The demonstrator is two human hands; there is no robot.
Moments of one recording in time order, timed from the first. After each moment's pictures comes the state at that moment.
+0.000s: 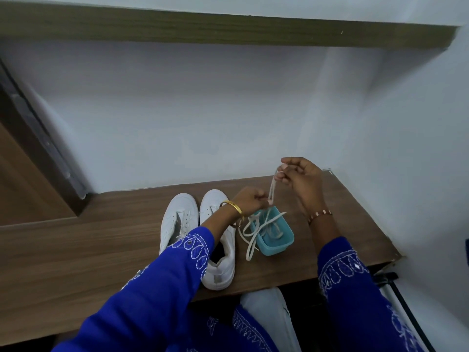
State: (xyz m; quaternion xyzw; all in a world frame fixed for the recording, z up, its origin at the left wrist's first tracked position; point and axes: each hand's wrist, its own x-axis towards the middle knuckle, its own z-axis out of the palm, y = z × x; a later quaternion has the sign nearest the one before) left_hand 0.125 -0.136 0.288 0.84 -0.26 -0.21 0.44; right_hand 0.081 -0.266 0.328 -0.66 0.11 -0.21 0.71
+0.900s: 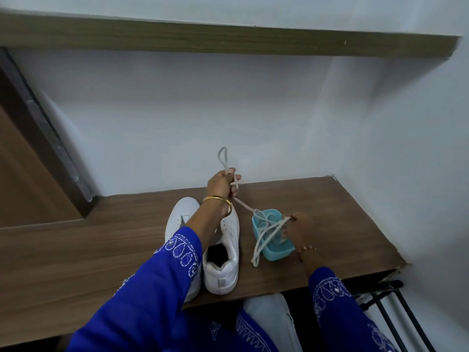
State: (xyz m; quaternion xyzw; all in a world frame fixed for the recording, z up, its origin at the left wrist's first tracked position) left_hand 0.139 -0.102 0.312 0.55 0.10 -0.11 0.82; right_hand 0.076 -0.279 0.208 -0.84 0.29 -0.12 0.45
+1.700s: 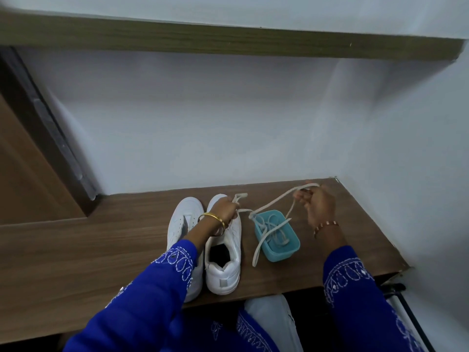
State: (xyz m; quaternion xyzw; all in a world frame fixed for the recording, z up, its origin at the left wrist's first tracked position) left_hand 0.132 -0.084 0.268 0.81 -0.01 -0.20 0.55; right_hand 0.083 -0.282 0.301 -0.51 0.29 -0.22 0.78
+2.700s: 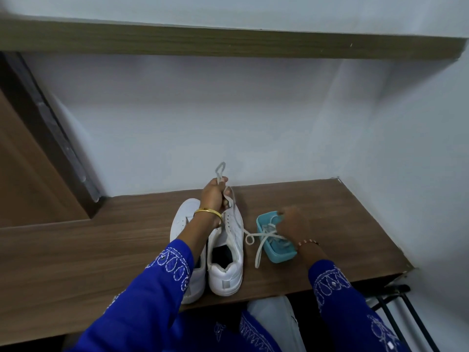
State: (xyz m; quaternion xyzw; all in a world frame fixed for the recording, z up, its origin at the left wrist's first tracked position) left_hand 0.138 -0.074 0.291 0.57 0.08 -0.12 0.81; right_hand 0.065 -0.257 0.250 -0.96 0.17 0.08 0.19
